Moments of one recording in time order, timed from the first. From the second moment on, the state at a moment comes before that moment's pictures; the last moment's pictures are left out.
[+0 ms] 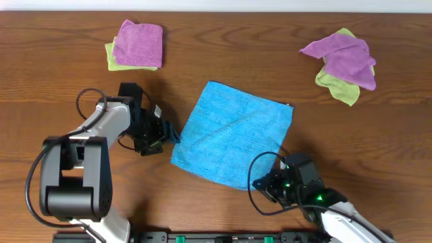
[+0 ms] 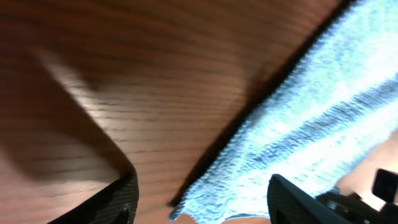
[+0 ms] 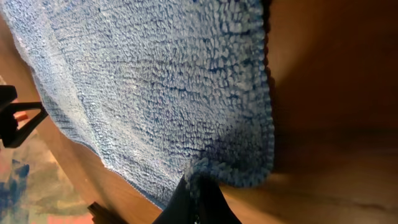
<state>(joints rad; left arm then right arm) -0.04 1.81 0.98 -0.80 0.55 -0.30 0.42 1.09 0.16 -0.10 -0.46 1.14</state>
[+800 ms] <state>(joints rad) -0.04 1.78 0.77 -0.55 0.82 -0.30 0.42 1.10 0.16 -0.07 -0.45 1.14</state>
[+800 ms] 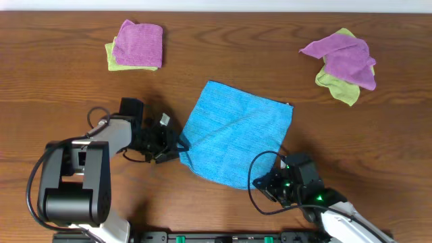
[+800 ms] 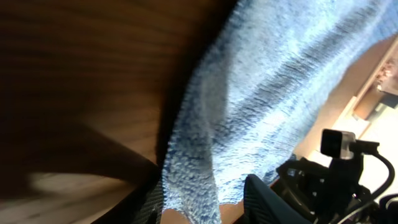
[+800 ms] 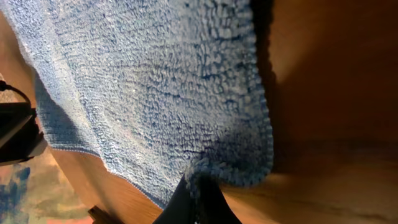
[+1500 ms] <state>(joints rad) -0.10 1.78 0.71 -0.62 0.82 -0.25 0.39 1.12 0.24 -0.15 -0.26 1.01</state>
